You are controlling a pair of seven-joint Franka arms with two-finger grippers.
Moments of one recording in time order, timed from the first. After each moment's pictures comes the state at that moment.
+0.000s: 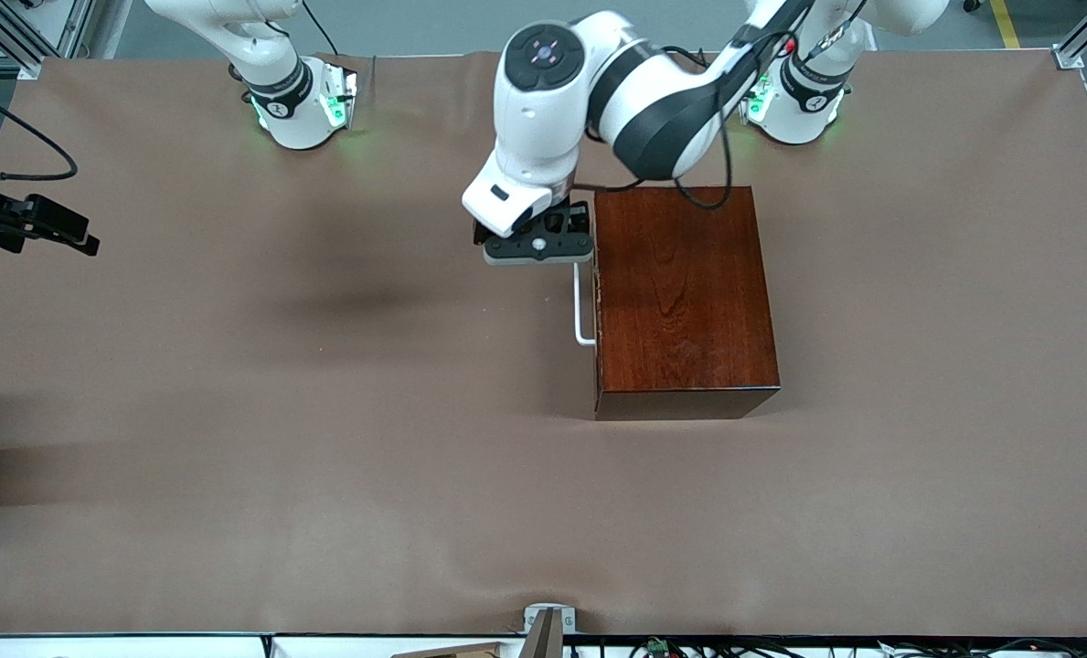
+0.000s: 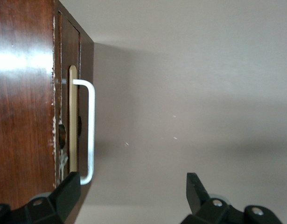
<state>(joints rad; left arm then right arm) -0.72 0.51 -0.18 -1.32 0.08 1.88 -0.95 -0.02 -0.02 -0.07 -1.63 0.03 1.55 -0.02</state>
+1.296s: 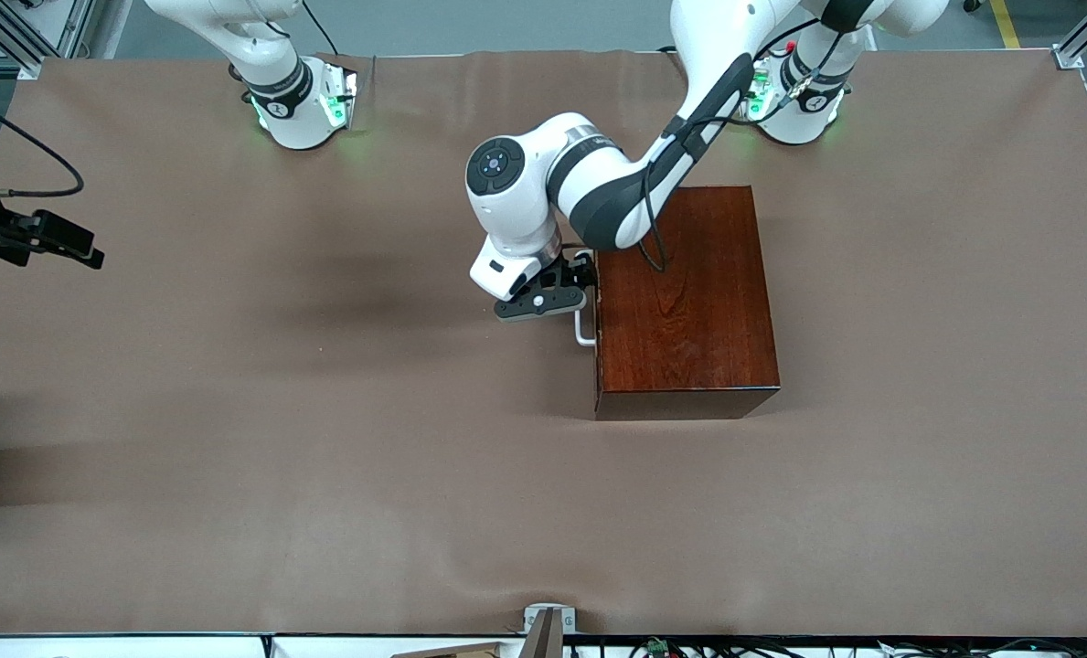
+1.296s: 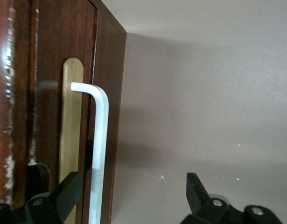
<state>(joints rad) -0.75 0.70 -0.18 -1.31 0.25 1.88 -1.08 -0.02 0.01 -0.07 -1.63 0.03 1.59 -0.02</state>
